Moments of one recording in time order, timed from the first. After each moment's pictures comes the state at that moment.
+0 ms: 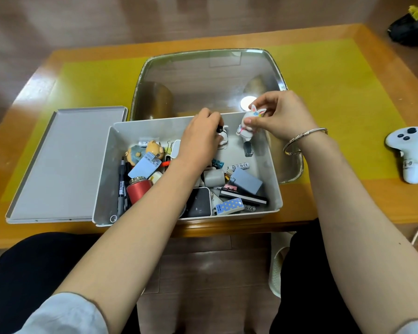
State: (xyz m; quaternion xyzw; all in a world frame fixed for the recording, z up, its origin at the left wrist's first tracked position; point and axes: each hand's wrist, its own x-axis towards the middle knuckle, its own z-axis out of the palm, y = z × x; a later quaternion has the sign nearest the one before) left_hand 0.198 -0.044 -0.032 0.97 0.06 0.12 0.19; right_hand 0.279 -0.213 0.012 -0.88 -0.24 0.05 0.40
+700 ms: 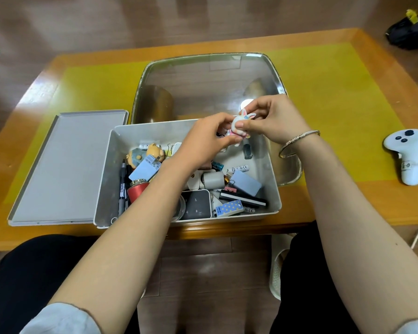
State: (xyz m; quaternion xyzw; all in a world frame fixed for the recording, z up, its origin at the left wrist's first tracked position) left_hand 0.190 -0.050 -0.004 0.90 0.00 0.07 0.43; right_hand 0.269 -0.208 0.017 -0.82 -0.27 0.12 0.49
